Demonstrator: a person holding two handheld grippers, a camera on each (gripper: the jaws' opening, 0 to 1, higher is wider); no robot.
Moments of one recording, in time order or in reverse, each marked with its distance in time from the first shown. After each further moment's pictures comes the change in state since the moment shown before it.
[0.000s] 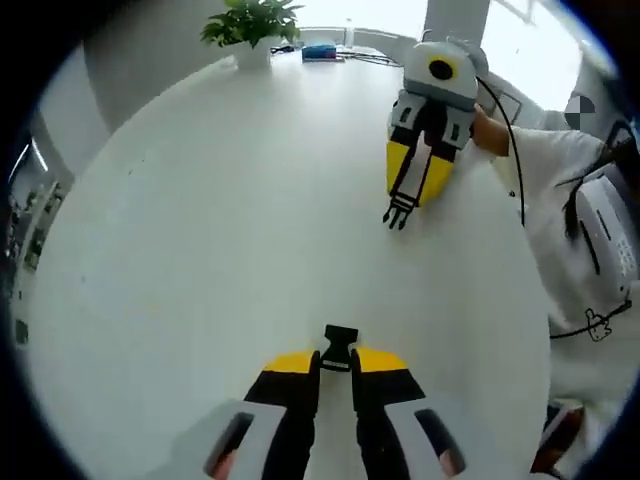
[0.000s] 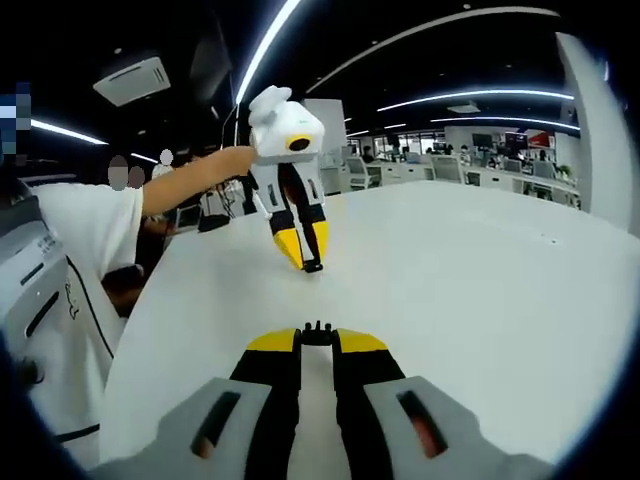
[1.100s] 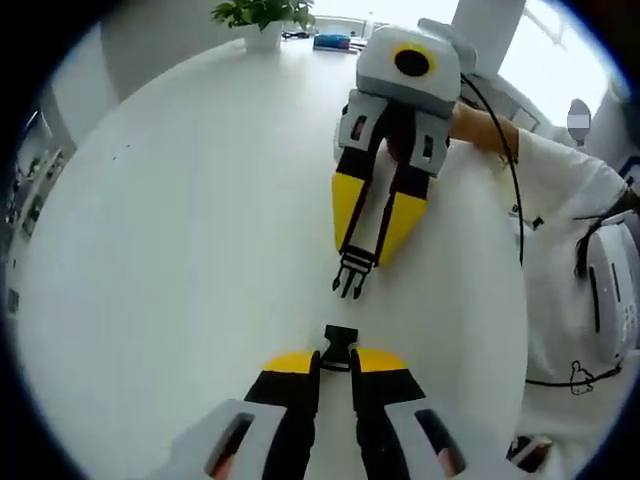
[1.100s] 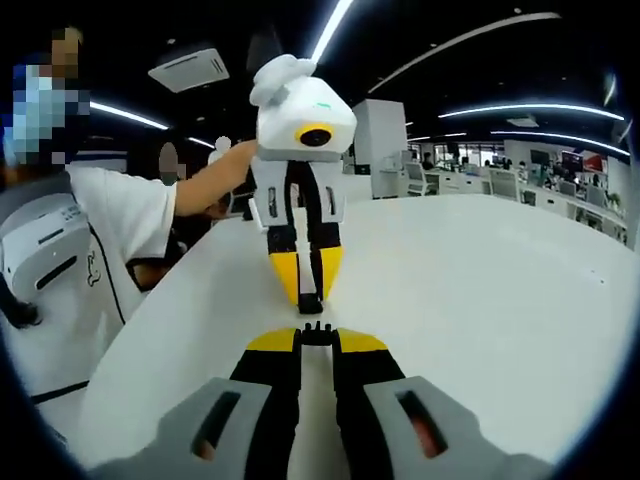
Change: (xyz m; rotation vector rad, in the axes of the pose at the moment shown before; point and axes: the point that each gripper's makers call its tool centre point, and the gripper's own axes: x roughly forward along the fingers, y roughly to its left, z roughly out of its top) left arm 0.025 -0.051 0.019 -0.096 0.066 -0.021; right arm 0.021 0.006 0.003 -0.134 -0.005 0.259
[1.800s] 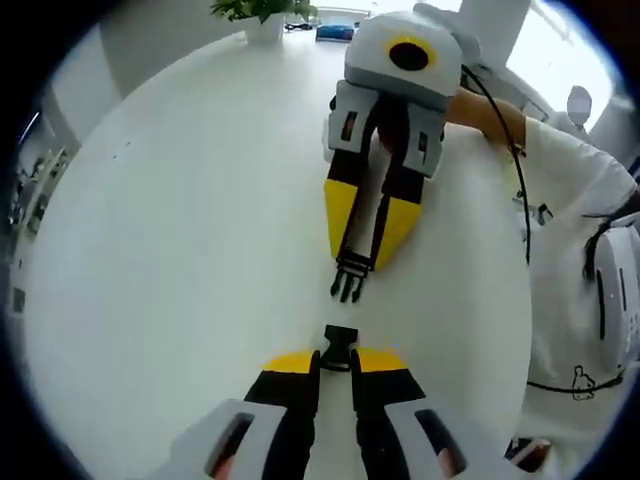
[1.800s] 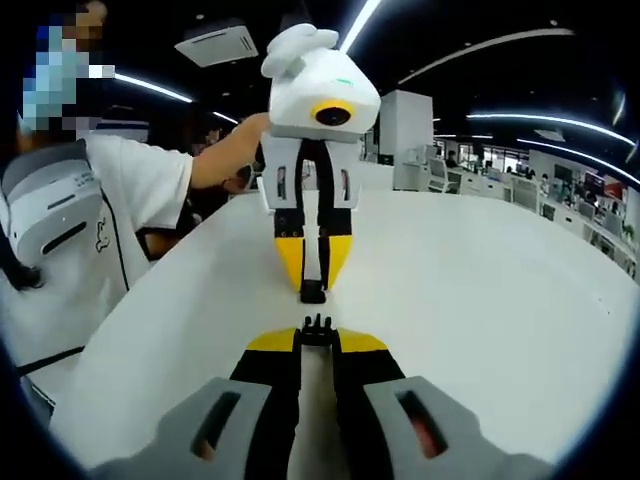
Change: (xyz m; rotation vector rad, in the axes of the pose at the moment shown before) left arm 0.003 -0.005 -0.004 0.000 0.048 0.044; right arm 0.004 0.003 -0.011 -0.103 0.072 0.073
